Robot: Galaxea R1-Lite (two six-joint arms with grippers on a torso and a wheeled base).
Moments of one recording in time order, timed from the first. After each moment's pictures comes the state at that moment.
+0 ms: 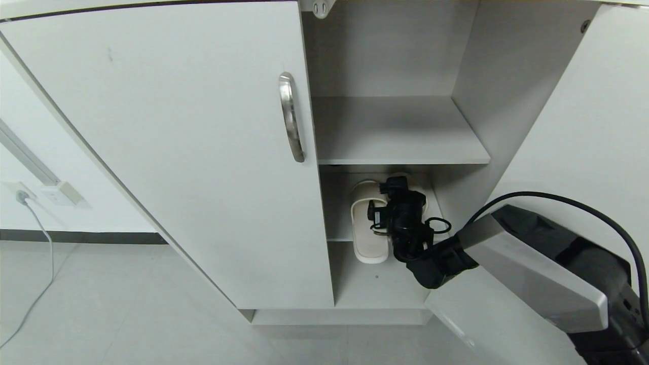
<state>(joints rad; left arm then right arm) 0.00 0.00 0.00 0.00 -0.01 0.02 0.59 2.50 -1.53 -0.92 -0.58 -0.02</state>
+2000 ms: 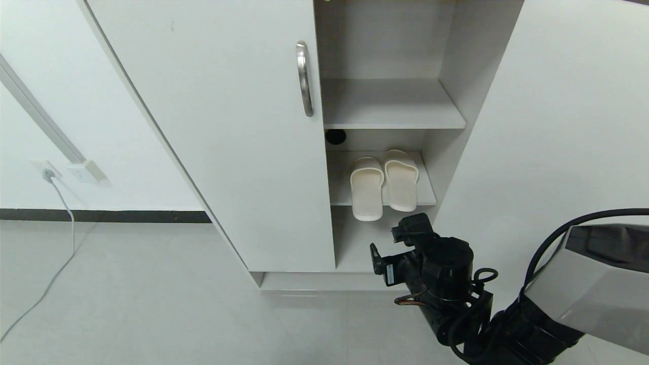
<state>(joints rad) 0.00 0.00 0.00 0.00 -0.01 0.02 0.79 2.13 -0.74 -1.28 -0.58 -0.02</state>
